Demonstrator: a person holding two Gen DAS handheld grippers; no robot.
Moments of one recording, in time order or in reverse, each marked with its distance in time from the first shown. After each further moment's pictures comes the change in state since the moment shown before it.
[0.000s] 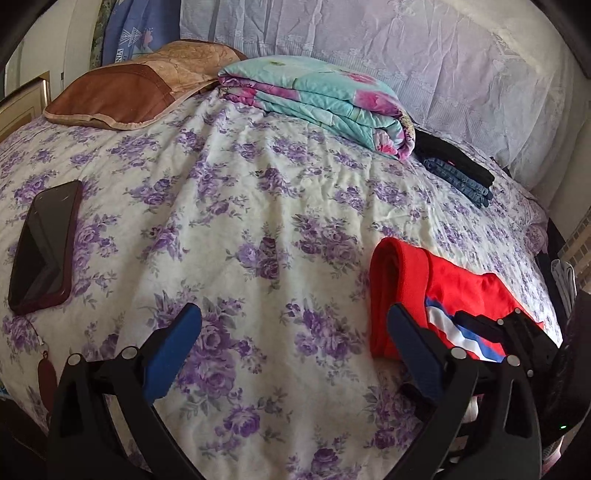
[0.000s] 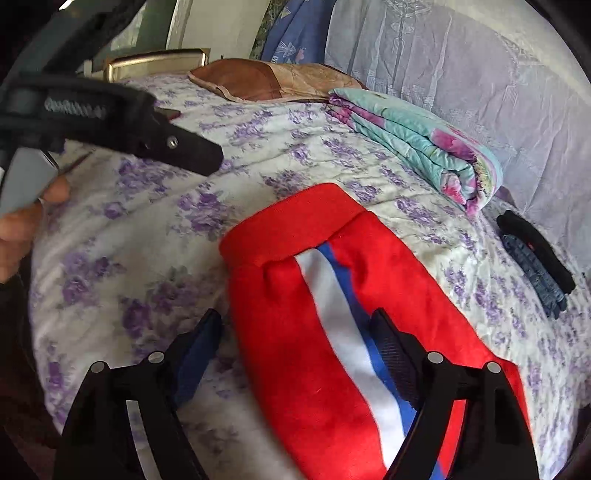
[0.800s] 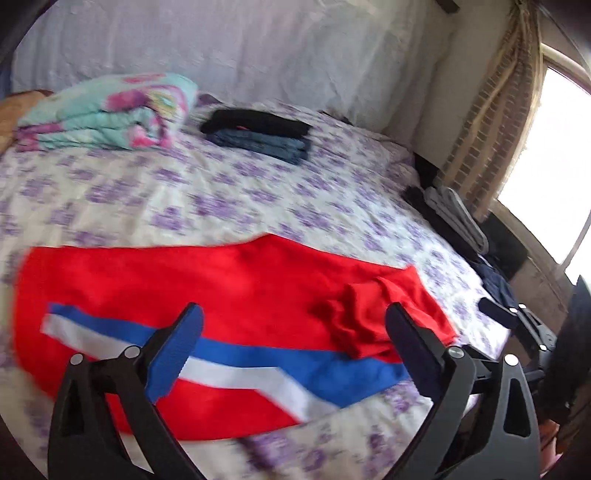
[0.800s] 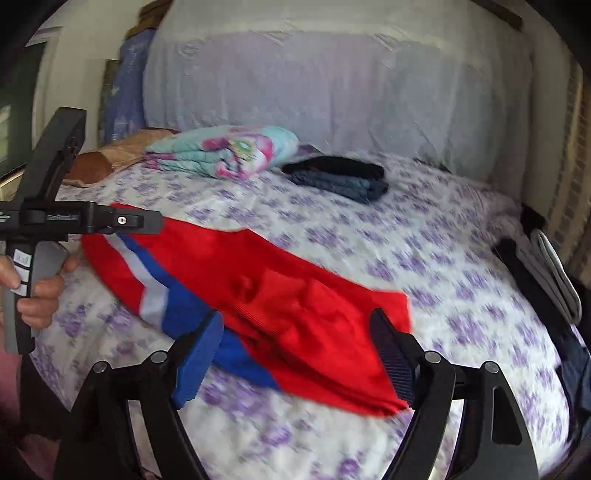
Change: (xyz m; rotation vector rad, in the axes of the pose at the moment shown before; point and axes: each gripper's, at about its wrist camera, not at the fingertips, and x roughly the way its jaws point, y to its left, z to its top) left arm 0.009 -0.210 -0.044 0.302 -0.047 -0.387; right arm -0.186 -0.129 -0.178 0.465 -0.164 -0.320
